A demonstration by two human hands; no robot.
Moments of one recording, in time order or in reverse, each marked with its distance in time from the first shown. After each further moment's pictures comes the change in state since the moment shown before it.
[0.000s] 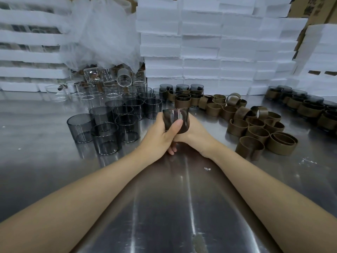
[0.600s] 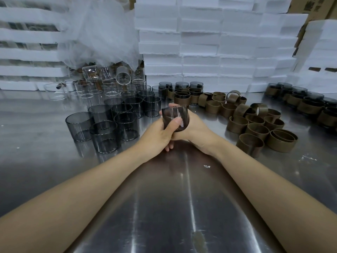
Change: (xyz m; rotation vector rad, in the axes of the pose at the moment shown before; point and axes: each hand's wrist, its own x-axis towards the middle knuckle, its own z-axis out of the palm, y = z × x) left_hand 0.003 -0.003 -0.002 -0.044 -0.075 -0.039; right_hand 0.000 0.000 -0.005 0.058 0.043 0.056
